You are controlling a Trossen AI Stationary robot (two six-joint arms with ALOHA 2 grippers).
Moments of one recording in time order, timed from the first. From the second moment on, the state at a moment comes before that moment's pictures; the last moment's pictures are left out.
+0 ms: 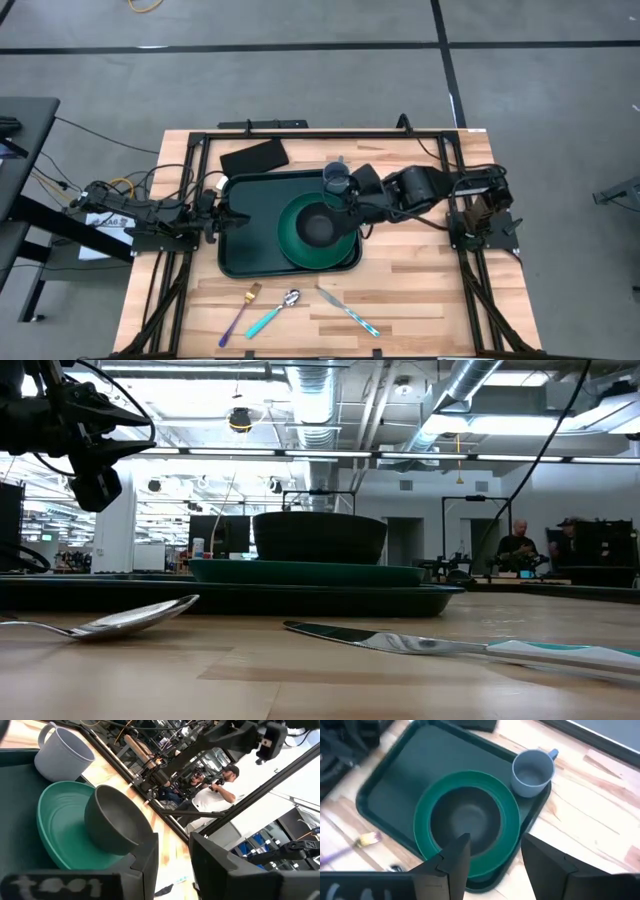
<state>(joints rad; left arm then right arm) -0.28 0.05 0.02 0.05 -0.32 -0.84 0.26 1.85 2.19 -1.57 0.47 1.10</state>
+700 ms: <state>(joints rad) -0.28 0.05 0.02 0.05 -0.27 -0.88 0.32 1.61 2.19 -1.49 0.53 0.73</state>
